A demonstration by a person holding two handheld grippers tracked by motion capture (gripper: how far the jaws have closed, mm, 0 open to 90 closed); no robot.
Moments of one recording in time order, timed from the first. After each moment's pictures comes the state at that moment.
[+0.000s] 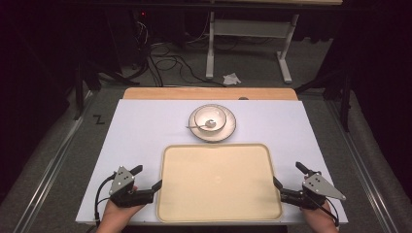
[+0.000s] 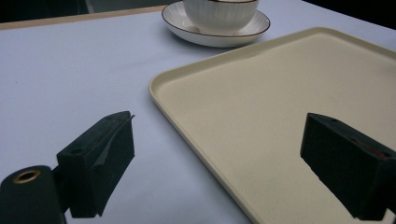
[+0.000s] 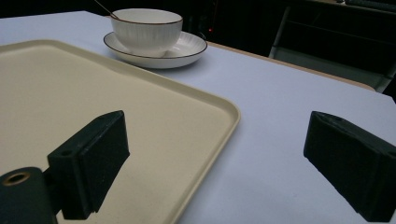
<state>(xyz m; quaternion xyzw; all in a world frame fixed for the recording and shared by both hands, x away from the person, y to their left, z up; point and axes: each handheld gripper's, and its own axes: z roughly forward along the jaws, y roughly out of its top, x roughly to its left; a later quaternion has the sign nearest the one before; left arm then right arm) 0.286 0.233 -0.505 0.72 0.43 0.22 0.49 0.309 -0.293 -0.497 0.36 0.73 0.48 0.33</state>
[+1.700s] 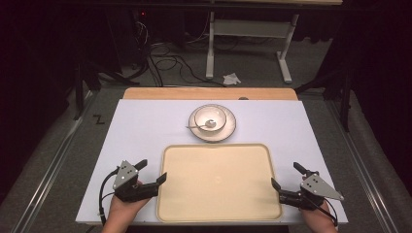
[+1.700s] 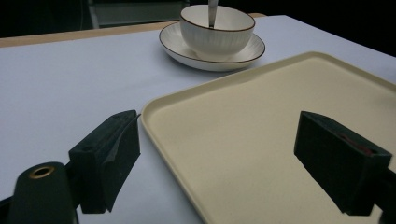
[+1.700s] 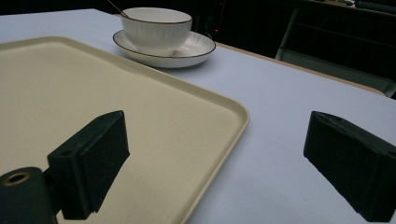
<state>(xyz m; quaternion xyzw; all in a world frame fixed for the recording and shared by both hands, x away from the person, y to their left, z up) 0.293 0.219 -0.487 0.71 0.44 0.23 0.51 0.308 -0.289 -0.498 0.34 0.73 0.48 0.33</state>
